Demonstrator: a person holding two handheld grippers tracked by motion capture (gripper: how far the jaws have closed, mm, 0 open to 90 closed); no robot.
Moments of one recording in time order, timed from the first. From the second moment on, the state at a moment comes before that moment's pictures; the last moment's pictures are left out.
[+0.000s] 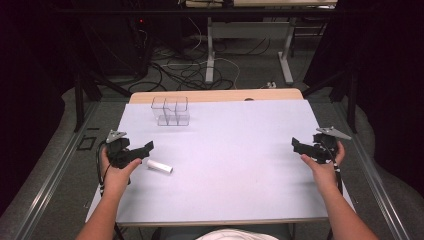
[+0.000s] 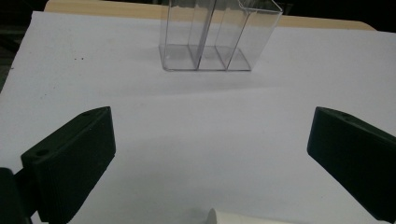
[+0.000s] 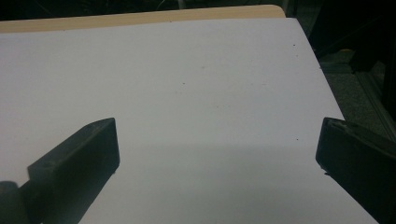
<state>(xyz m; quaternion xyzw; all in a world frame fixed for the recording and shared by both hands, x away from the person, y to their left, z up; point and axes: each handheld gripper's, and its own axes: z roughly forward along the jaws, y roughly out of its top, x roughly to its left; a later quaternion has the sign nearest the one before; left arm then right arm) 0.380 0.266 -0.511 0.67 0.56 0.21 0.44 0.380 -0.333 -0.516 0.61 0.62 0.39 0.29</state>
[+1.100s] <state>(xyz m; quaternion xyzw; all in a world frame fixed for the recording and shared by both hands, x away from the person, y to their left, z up) 0.420 0.244 -0.441 0.63 0.57 0.20 0.49 0.380 -0.323 -0.518 0.62 0.61 0.40 0.29</state>
